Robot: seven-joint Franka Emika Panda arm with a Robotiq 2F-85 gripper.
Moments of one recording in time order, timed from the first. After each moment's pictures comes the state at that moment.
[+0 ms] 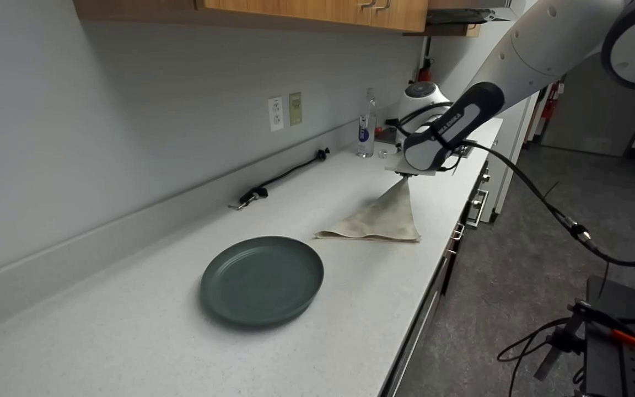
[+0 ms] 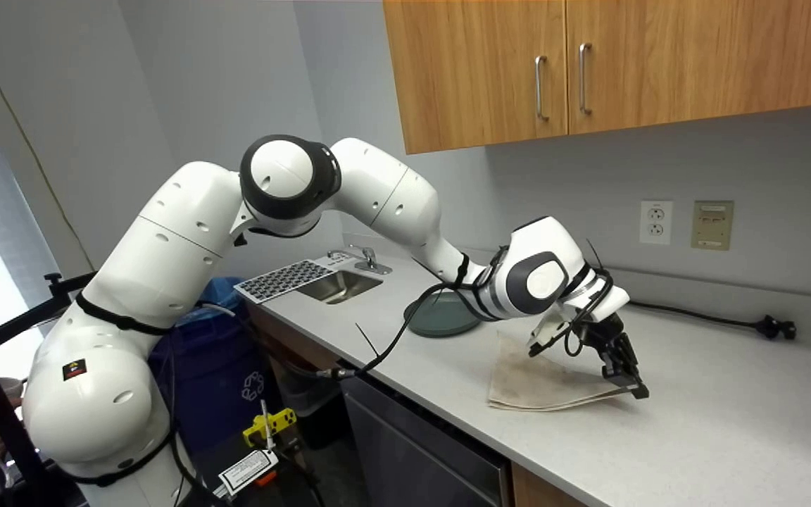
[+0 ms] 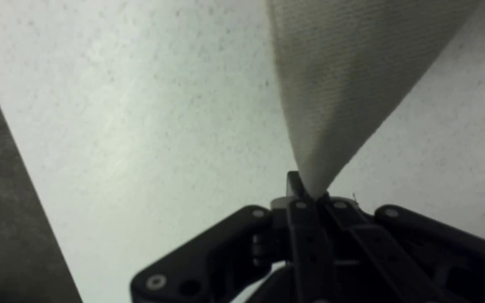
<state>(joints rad) 0.11 0.83 -0.54 -1.65 -0.11 2.72 1.08</state>
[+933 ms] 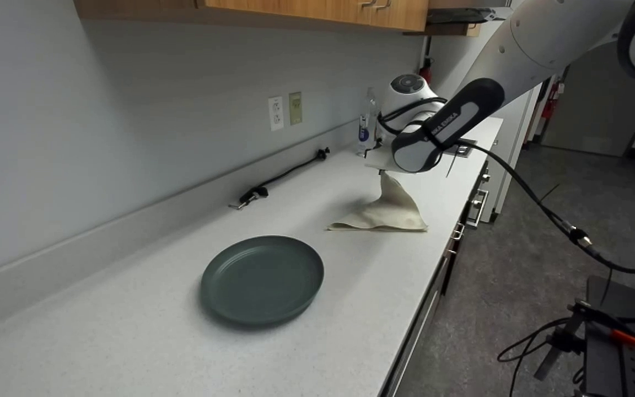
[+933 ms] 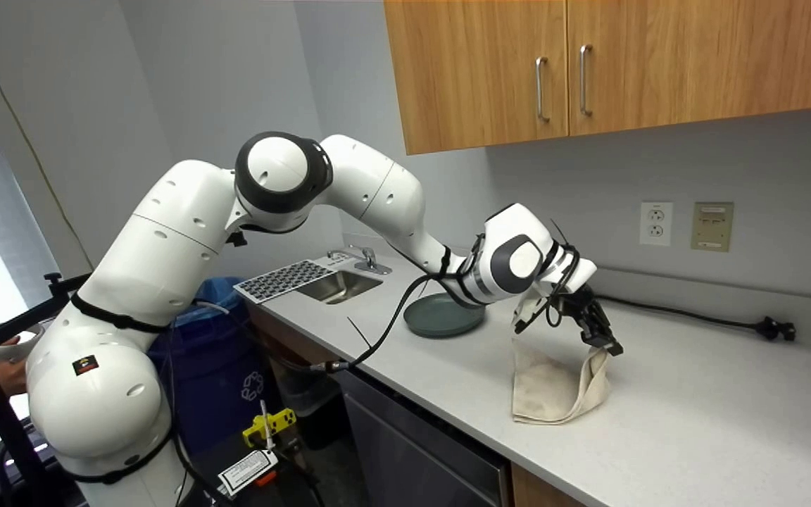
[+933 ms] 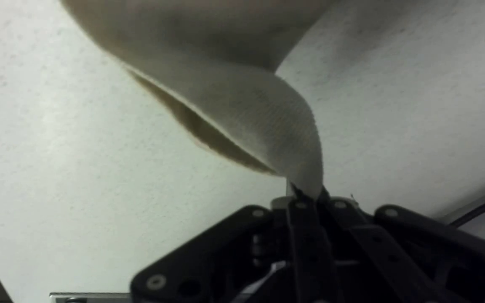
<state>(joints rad) 0.20 0.80 -0.53 -1.65 -0.18 2.81 1.14</state>
